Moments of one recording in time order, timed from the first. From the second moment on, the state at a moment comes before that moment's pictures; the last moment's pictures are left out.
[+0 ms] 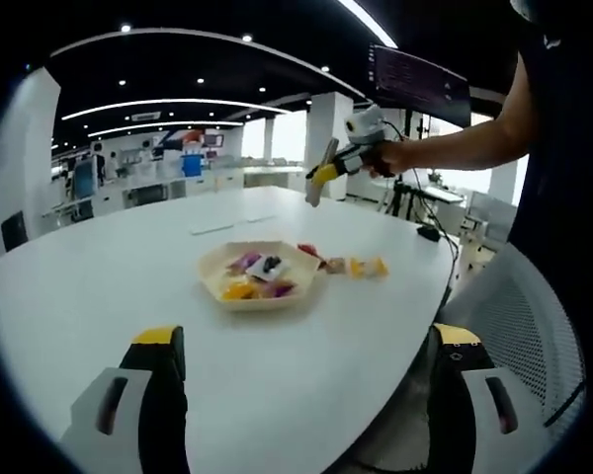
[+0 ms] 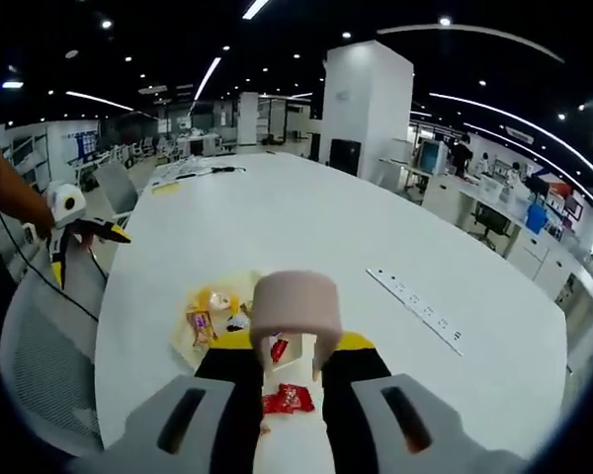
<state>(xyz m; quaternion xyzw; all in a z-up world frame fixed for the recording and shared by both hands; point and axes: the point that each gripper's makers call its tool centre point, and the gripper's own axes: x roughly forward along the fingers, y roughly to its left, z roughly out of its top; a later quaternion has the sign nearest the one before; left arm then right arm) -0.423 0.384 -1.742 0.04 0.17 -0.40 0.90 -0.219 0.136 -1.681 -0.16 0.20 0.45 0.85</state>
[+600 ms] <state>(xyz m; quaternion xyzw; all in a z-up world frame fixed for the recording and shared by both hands) -0.425 0.383 -1.748 0.05 0.18 -0.41 0.89 -0.226 0.128 -1.676 -0.18 0.18 0.46 0.85</state>
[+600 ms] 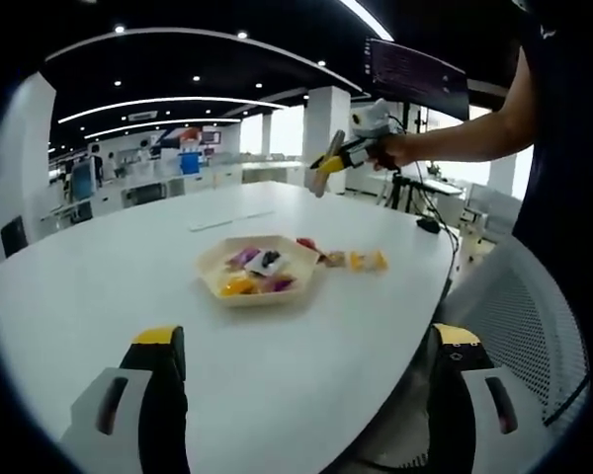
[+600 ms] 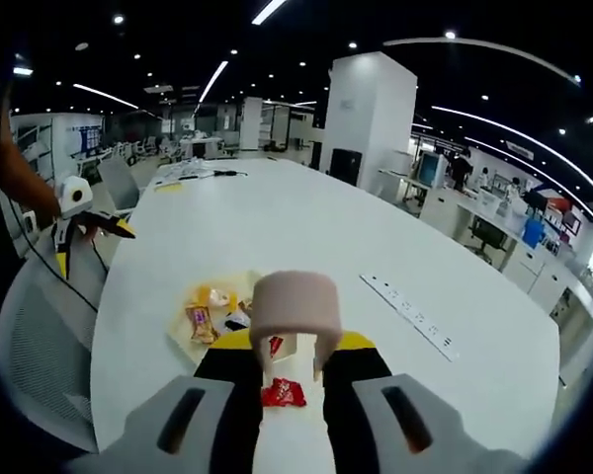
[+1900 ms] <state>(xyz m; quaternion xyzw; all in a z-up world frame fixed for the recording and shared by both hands) -0.422 0.390 -1.755 0.06 0.19 -0.39 0.90 -0.211 0.142 -1.774 -0.13 0.25 0.43 0.86</state>
